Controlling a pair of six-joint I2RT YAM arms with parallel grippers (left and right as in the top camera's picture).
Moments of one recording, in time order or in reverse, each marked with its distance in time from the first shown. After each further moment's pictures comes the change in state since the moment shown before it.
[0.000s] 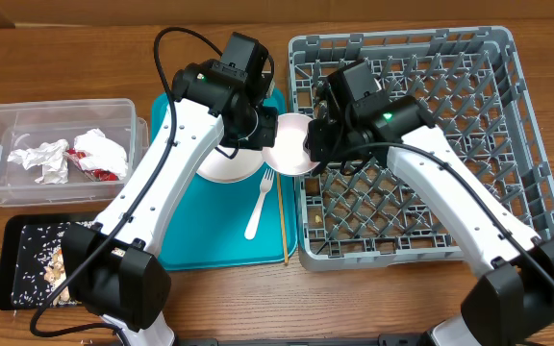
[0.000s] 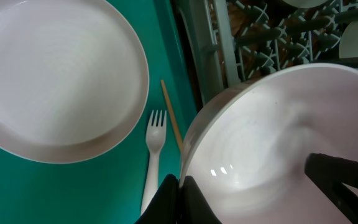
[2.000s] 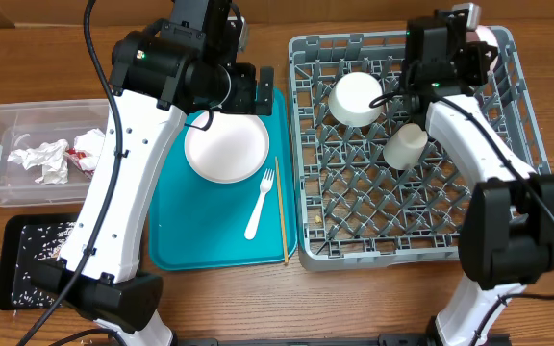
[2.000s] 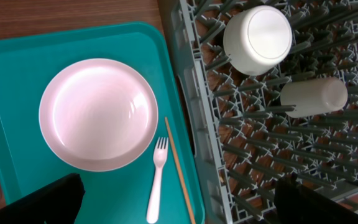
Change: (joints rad) left arm 0.073 -0.024 0.370 -0.198 -0.001 0.008; right arm -0.341 0.245 -0.005 0.805 1.376 -0.726
